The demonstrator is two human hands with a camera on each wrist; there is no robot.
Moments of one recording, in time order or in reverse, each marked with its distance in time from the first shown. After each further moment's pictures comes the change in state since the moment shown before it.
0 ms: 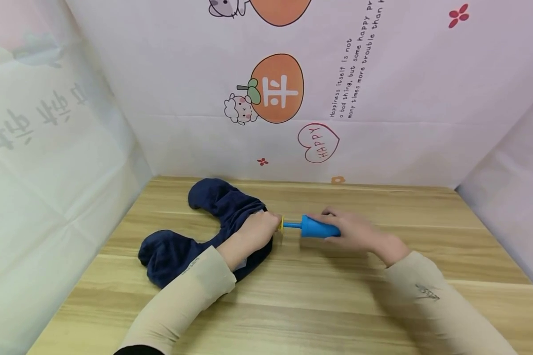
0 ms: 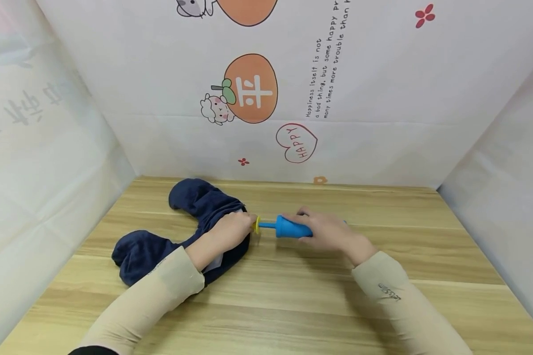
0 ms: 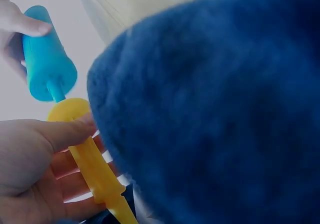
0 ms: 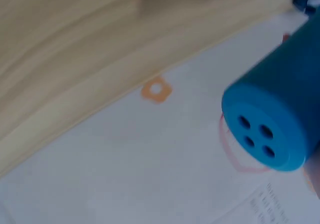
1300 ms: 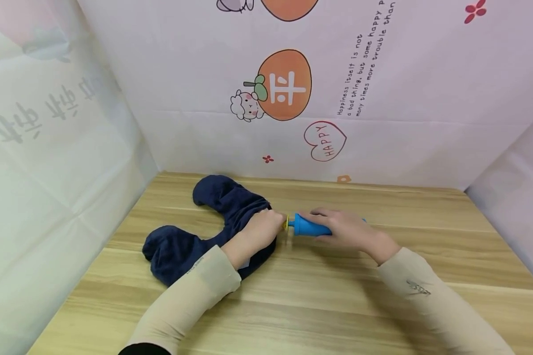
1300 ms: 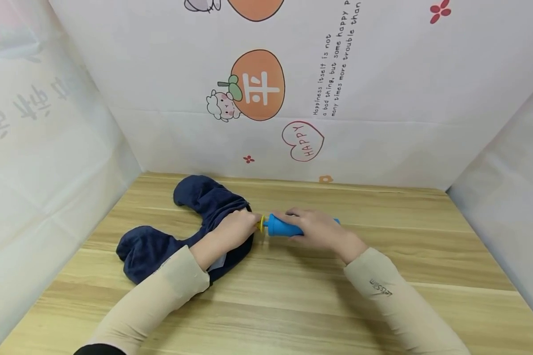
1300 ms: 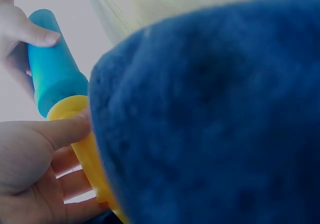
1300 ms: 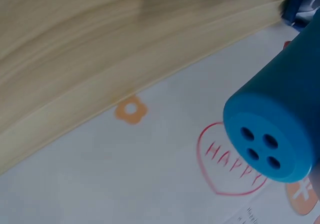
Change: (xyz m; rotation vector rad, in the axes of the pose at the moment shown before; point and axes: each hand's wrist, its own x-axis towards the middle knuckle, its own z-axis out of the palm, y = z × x) left_hand 0.000 -0.003 0.003 -0.084 0.024 -0.007; right_hand 0.023 -0.010 0.012 -0.082 0.070 -0.152
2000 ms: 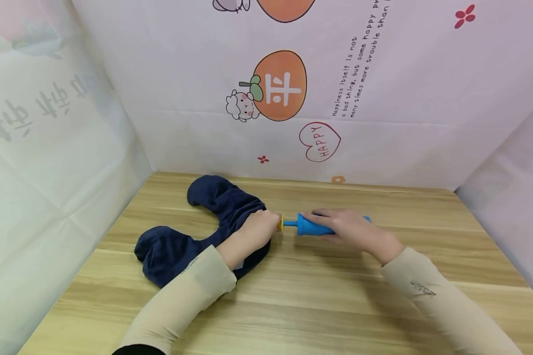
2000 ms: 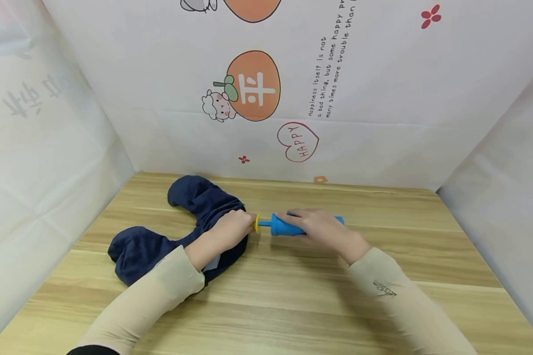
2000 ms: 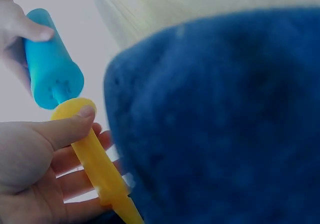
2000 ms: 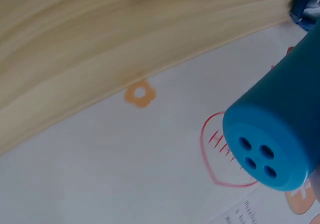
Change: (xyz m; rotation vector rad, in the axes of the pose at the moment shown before) left_hand -0.001 0.004 -0.001 0.008 0.017 0.006; right_hand -0.013 -0.002 -0.019 -0.103 -0.014 -0.041
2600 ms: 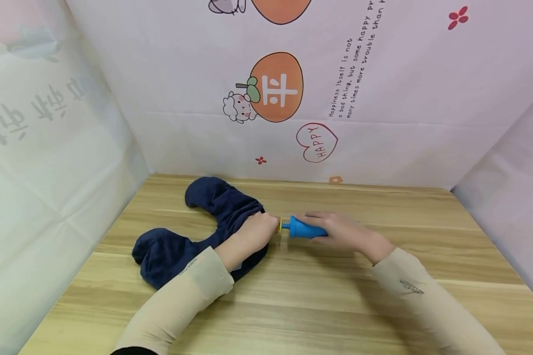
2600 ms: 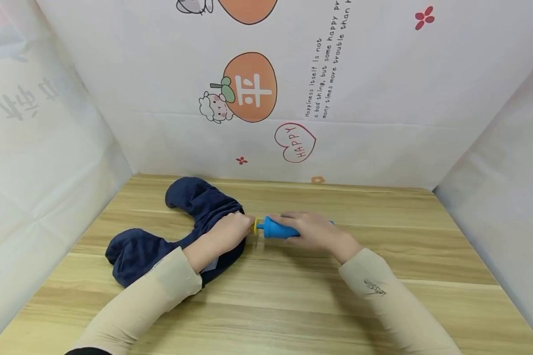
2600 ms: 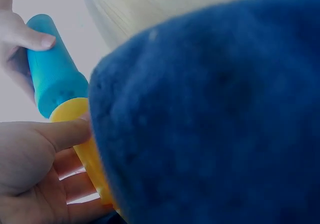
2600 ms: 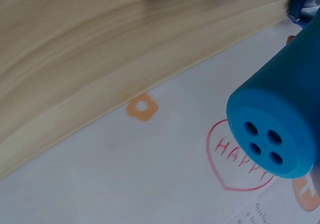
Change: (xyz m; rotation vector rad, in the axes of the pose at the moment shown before) left_hand -0.001 0.000 0.001 0.009 -0.042 -0.001; right_hand 0.007 -0.002 0.013 0.160 -0.071 0.087
